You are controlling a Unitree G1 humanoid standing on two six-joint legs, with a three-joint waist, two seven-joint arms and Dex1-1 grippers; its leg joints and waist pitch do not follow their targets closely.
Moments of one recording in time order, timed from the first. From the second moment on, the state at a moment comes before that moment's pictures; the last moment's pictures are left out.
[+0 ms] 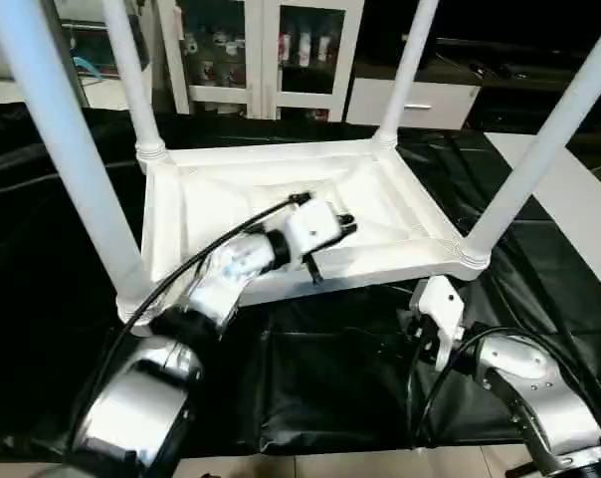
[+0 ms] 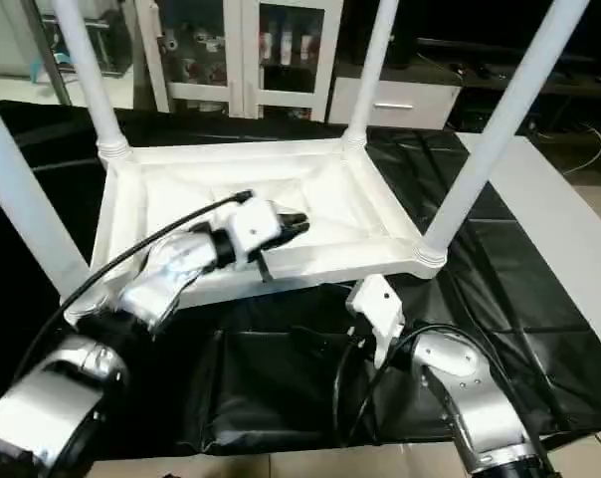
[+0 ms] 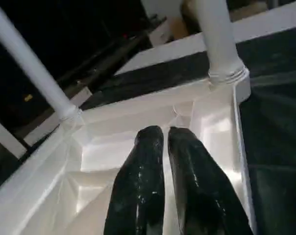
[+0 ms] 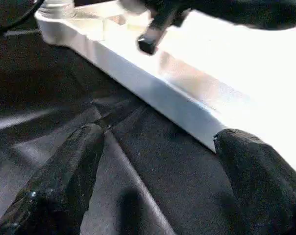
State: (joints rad) left arm -0.73 0.14 -0.22 0.86 0.09 -0.45 -0.65; right arm -0.11 -0.41 0.17 0.05 0.22 0.10 0.83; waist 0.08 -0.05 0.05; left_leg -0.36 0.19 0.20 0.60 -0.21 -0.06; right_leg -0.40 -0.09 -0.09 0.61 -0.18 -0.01
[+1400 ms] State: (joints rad) left arm 0.03 0.00 0.30 -0.29 0.20 -0.60 -0.06; right arm -0.15 -0.33 0.14 0.01 0.23 0.11 0.75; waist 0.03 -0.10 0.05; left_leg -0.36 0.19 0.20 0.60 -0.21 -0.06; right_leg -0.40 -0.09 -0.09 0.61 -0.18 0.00
